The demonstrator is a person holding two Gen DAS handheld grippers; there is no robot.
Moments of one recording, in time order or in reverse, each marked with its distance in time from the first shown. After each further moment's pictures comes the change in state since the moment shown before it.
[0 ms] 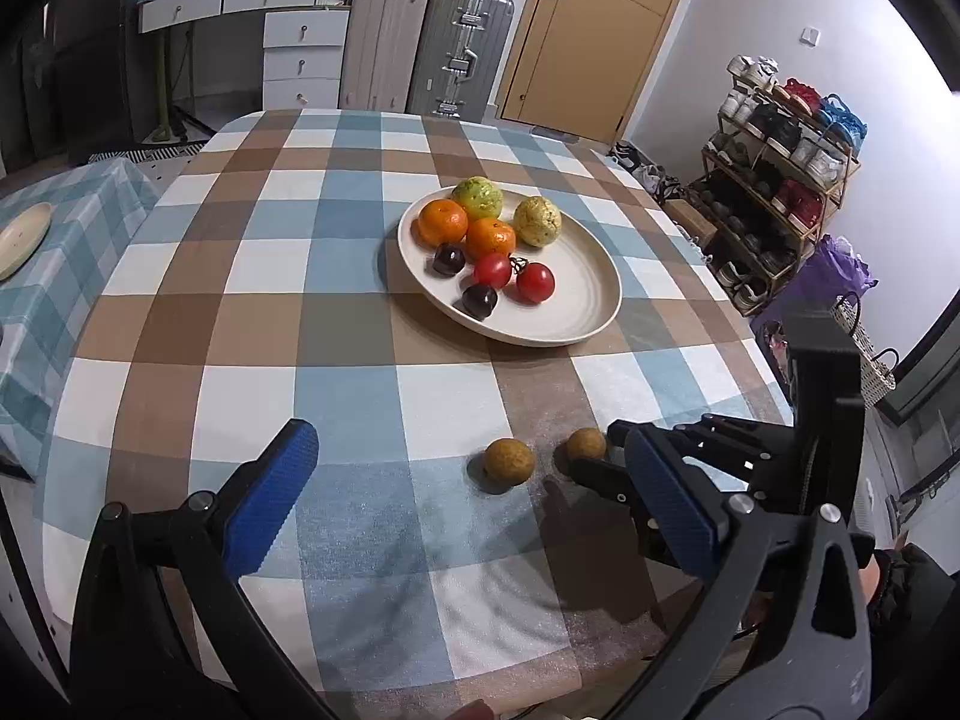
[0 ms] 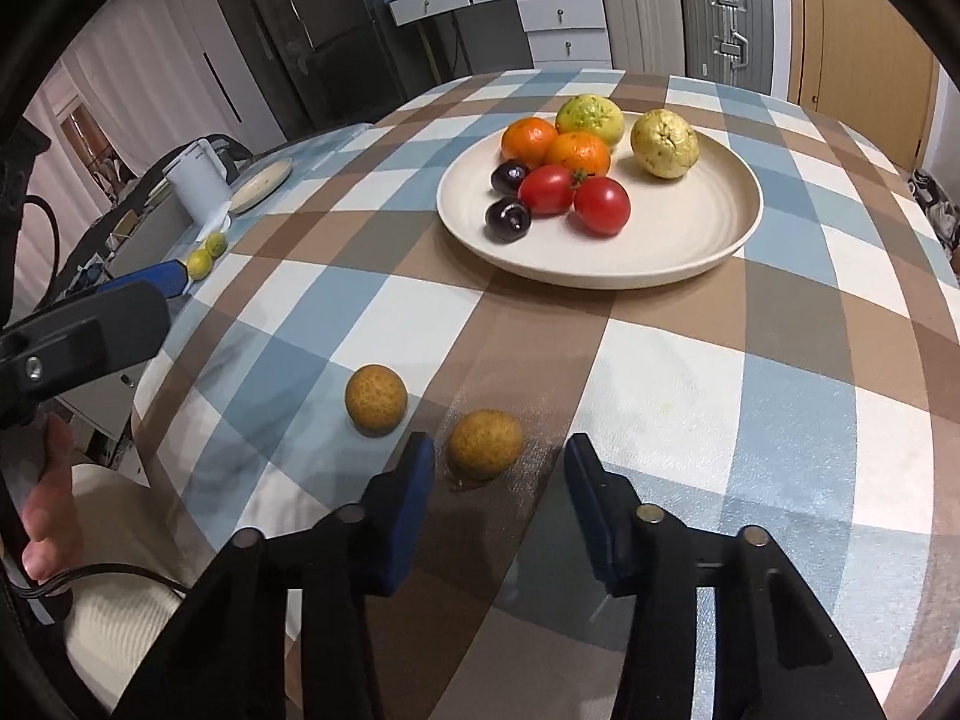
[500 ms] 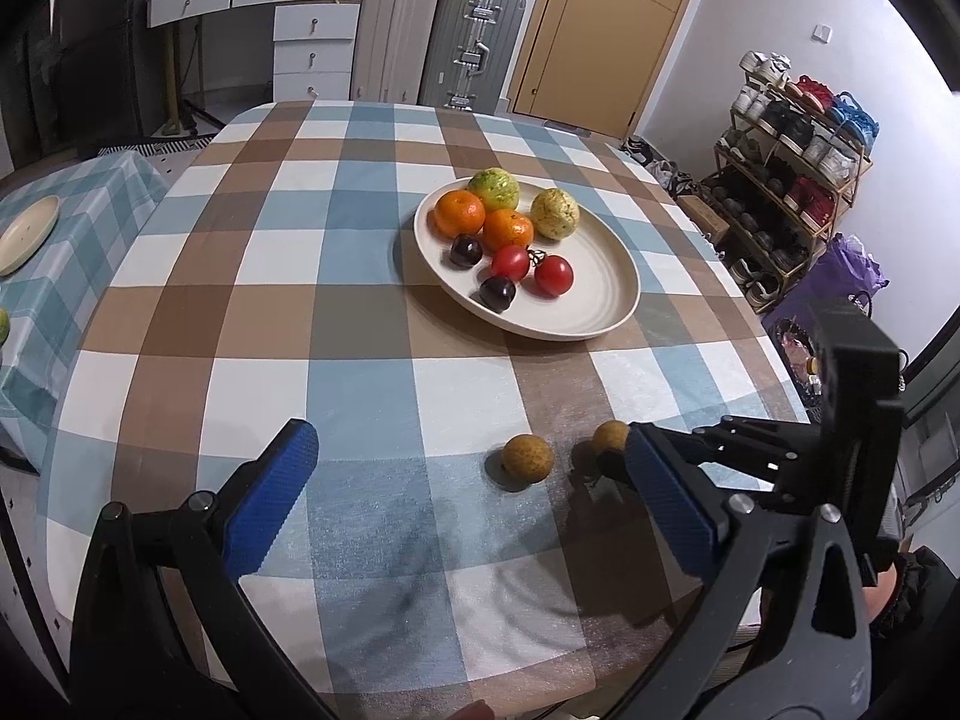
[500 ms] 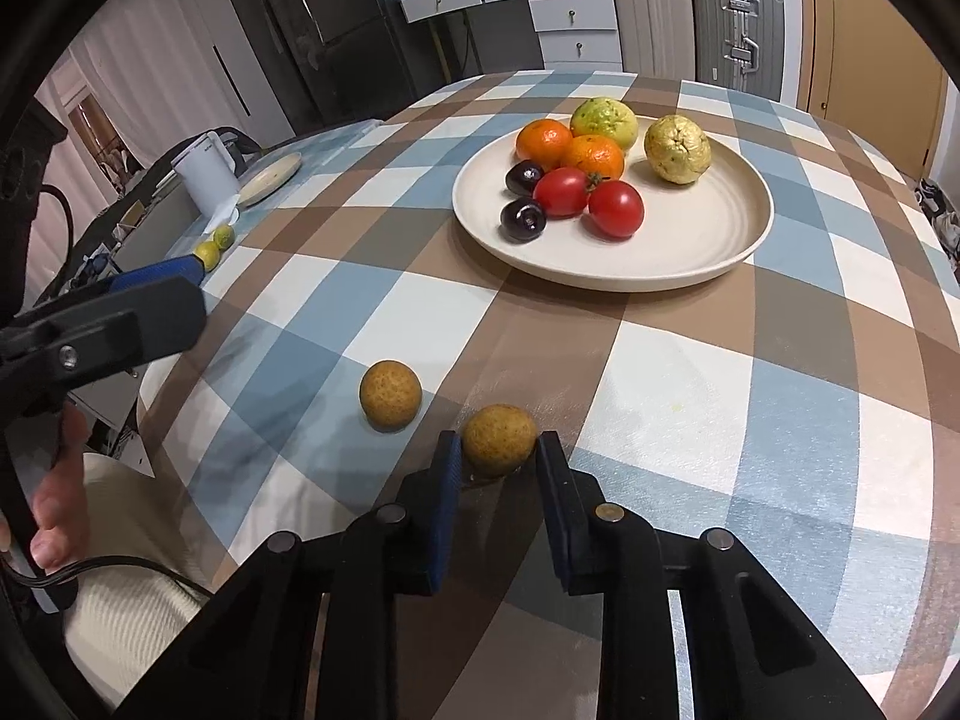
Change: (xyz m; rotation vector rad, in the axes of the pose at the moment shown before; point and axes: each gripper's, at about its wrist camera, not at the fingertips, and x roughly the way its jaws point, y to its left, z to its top) left arm 0.007 0.008 -0.001 -0.019 0.021 0.025; right arm -0.005 0.005 -0.001 -0.022 -0.002 0.013
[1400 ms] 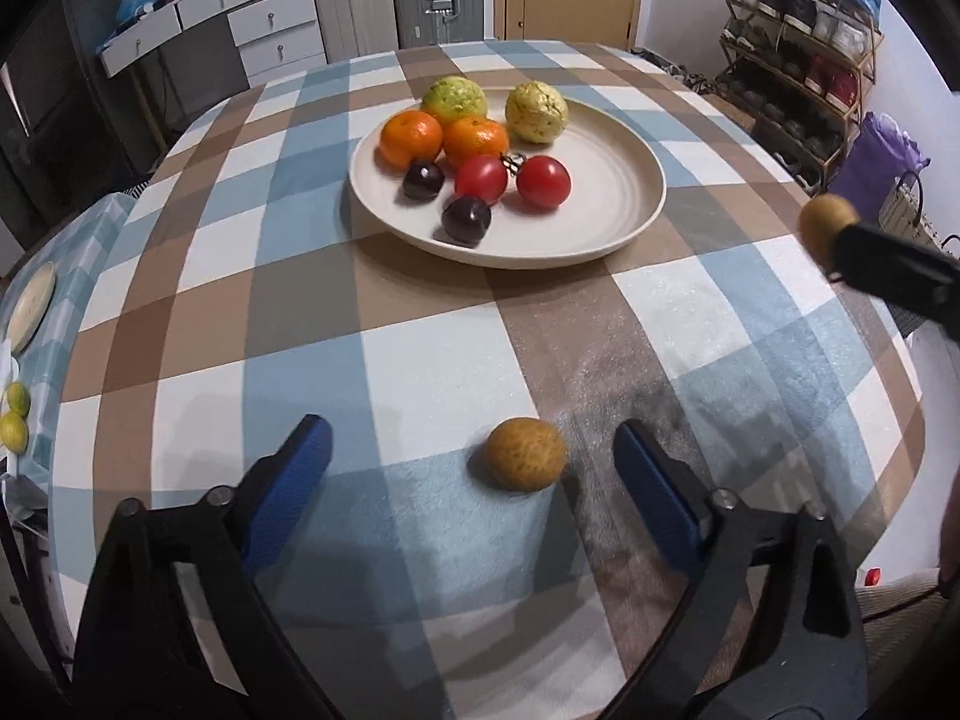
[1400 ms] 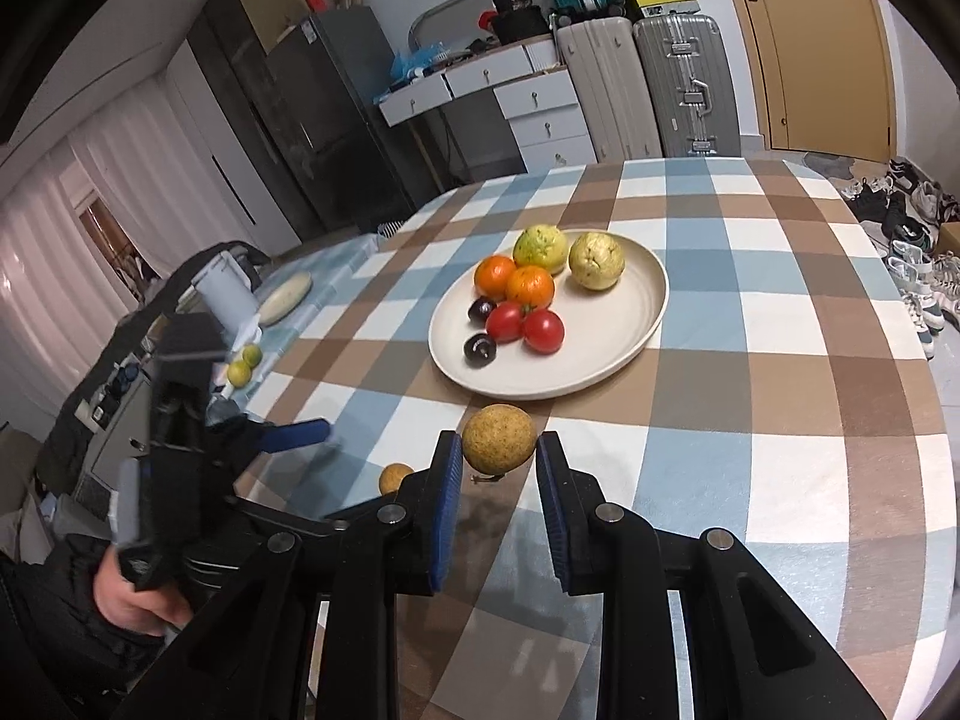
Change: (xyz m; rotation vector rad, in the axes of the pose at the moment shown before) left arm 0.086 -0.045 -0.010 0.213 0.138 0.150; right arm -0.082 -0.041 0.008 0.142 -0.225 0.069
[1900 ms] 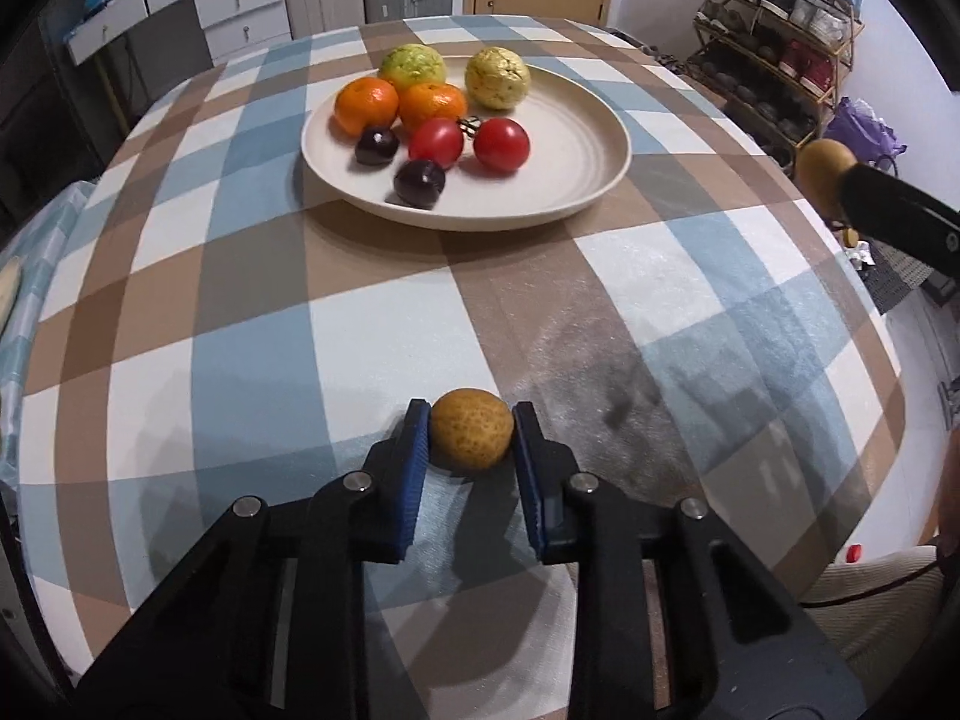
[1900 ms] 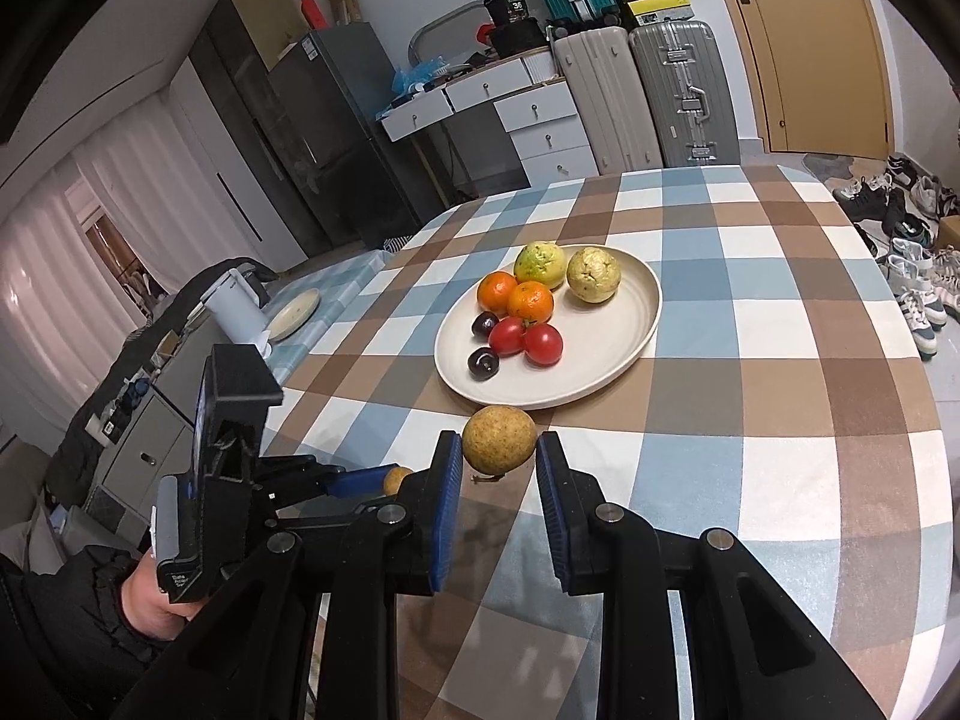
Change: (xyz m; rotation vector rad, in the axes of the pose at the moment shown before) left arm 0.007 -0.006 -0.008 0.020 0.044 -0.093; right arm -0.012 -0.004 0.000 0.018 -0.024 0.019
